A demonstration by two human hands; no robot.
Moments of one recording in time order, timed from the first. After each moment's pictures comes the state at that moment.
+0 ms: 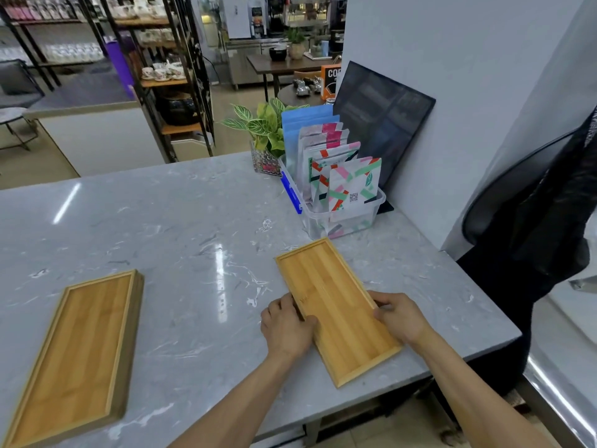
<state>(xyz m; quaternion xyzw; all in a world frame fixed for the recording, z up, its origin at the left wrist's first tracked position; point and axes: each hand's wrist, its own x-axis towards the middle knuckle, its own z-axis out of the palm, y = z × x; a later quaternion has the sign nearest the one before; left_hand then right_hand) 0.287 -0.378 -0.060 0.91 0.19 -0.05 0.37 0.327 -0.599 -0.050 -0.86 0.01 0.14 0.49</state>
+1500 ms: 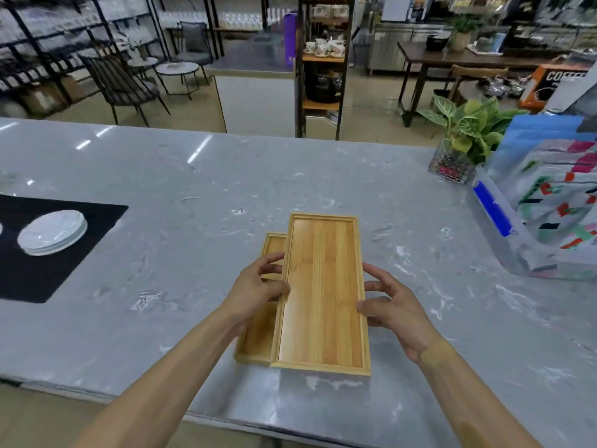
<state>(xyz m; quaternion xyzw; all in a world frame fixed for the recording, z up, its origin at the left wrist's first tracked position) 0.163 -0.006 0.000 0.70 0.26 0.06 0.66 0.265 -0.248 0.001 -0.69 -0.10 0.30 0.65</state>
